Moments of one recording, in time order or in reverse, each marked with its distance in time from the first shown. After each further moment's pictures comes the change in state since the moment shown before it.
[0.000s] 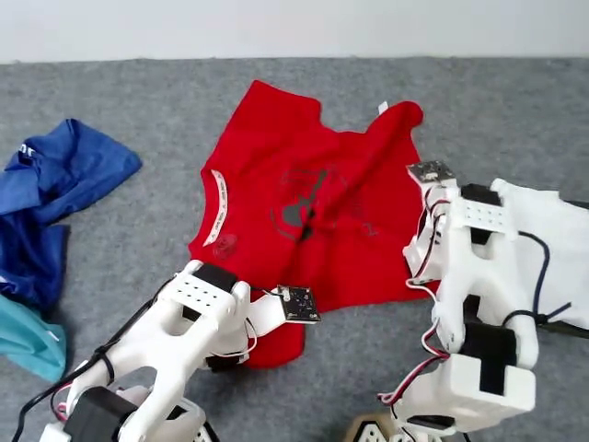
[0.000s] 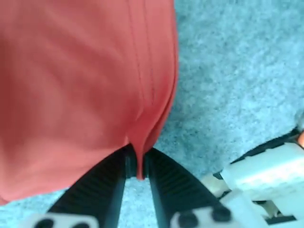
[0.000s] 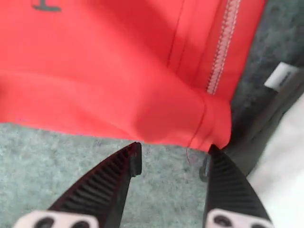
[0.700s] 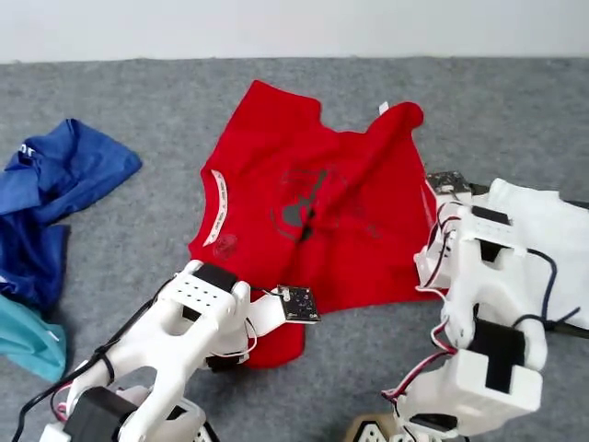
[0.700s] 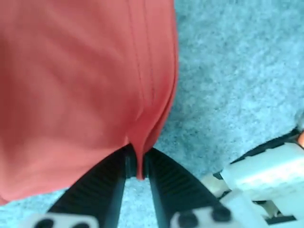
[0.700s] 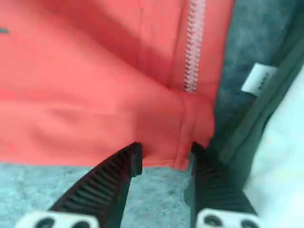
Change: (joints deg) left arm 0.0 0.0 0.0 0.0 0.0; right arm 5.1 1.8 6.7 -11.3 0.2
